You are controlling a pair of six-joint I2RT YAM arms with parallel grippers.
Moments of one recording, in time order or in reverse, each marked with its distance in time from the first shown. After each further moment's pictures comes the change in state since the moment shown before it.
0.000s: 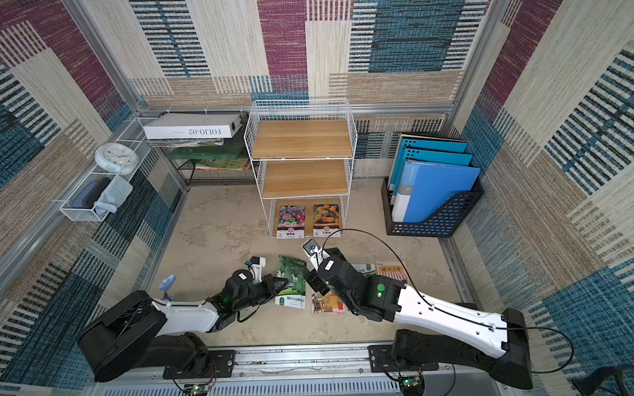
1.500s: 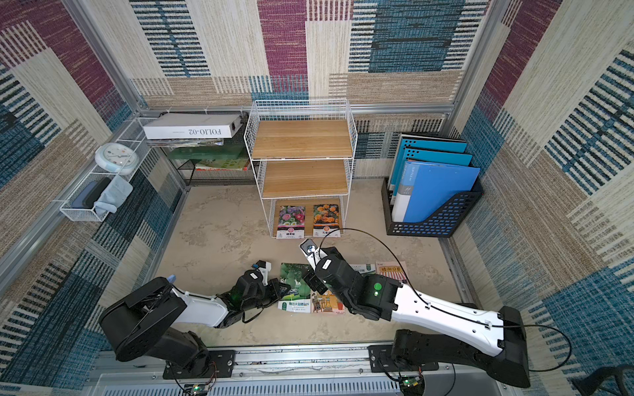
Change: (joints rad) left arm -0.037 0.173 0.043 -0.026 -0.033 0.007; right arm 0.000 0.024 0.010 0.019 0.000 -0.016
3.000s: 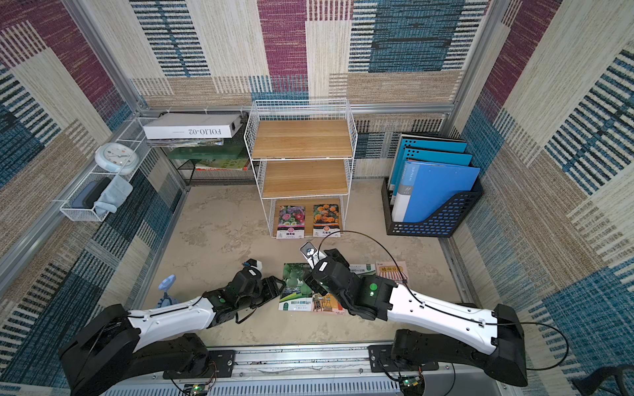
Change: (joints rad) left arm -0.014 -0.299 0.089 -0.562 -0.161 0.023; right arm -0.021 0.030 -0.033 -0.021 0.040 -0.018
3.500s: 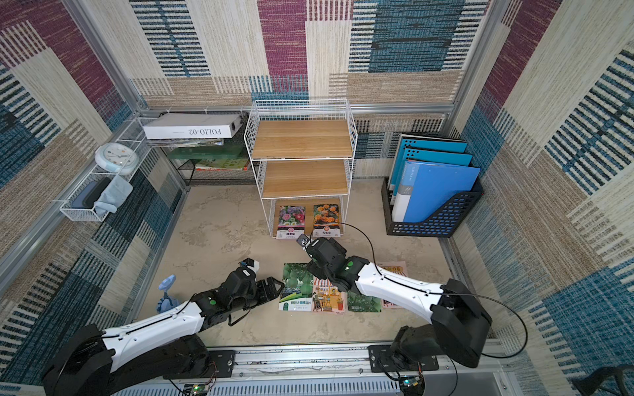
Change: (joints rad) left arm 0.002 -0.140 0.028 -0.142 0.037 0.090; right arm -0.251 0.336 0.013 0.157 -0.109 -0.252
